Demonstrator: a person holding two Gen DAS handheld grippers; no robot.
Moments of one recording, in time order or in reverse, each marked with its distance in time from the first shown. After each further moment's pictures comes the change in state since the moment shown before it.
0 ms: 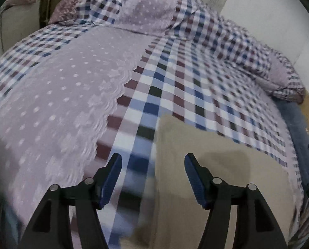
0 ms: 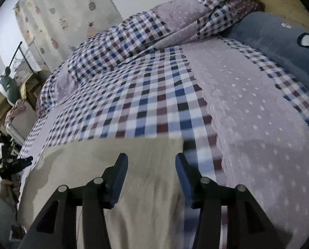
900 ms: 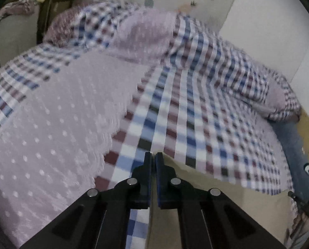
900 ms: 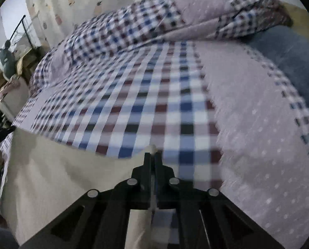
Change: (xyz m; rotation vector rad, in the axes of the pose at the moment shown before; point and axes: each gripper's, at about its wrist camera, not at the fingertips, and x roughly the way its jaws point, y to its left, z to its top) left arm -0.021 -0.010 0.070 -0.027 -0.149 -0.023; right arm 0.070 0.003 0.052 -0.168 0.086 -0.048
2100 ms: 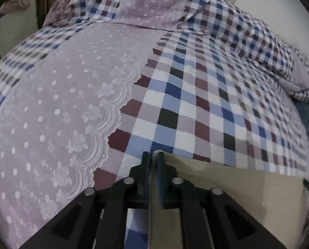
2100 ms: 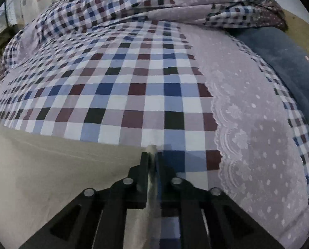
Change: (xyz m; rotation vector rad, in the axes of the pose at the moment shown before) left arm 0.071 0.004 -0.006 0.009 0.164 0.112; right arm 0.066 0.013 0.000 -0.033 0.094 -0.255
